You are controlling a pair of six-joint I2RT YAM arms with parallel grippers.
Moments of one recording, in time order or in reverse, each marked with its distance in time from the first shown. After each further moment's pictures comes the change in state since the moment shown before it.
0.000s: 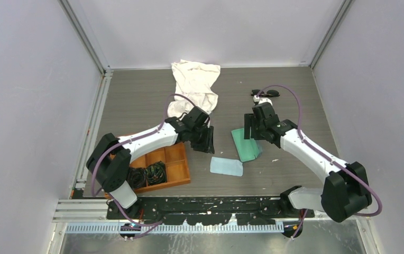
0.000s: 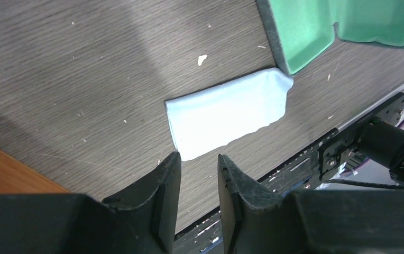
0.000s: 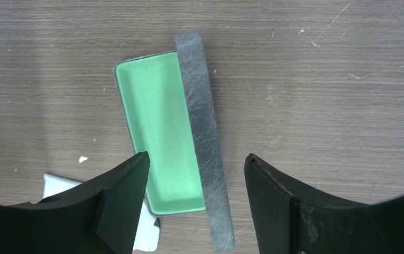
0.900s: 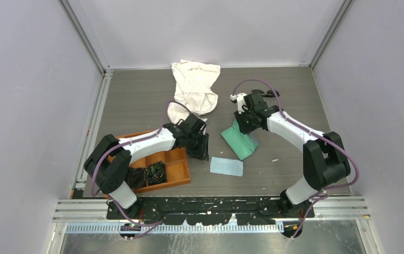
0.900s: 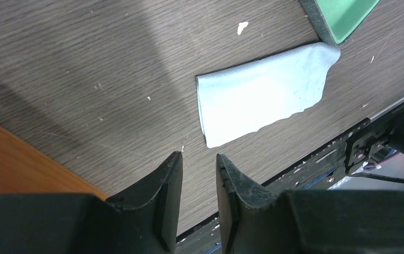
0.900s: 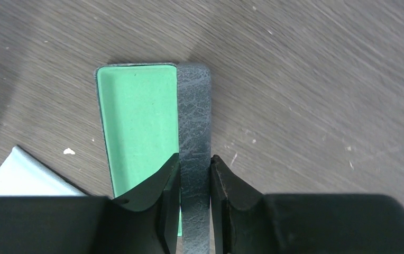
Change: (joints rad) left arm 0.009 -0.016 -0.126 0.038 0.010 0.002; right arm -0.025 0.303 0.166 0.064 -0.243 -0.458
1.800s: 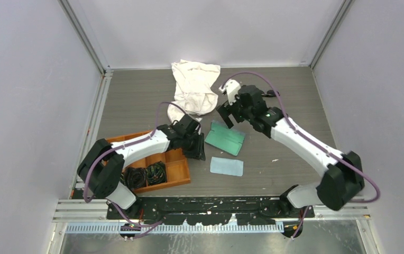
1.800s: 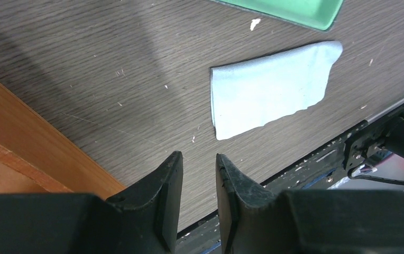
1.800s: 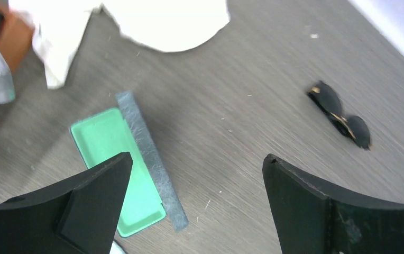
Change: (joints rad) left arm 0.029 -0.070 -0.069 0.007 -0.010 -0.012; right arm 0.183 -0.114 0.097 0.106 0.103 -0.185
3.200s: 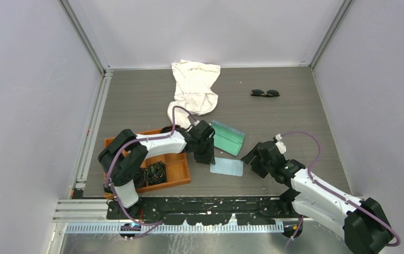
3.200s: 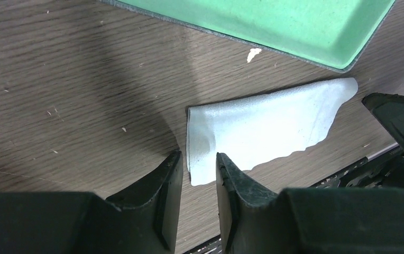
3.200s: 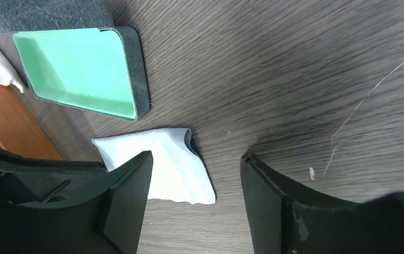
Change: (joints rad) left arm -0.109 0.200 0.071 0.090 -0.067 -0.177; right arm -0.004 -0.595 -0.819 -0.002 0.080 1.490
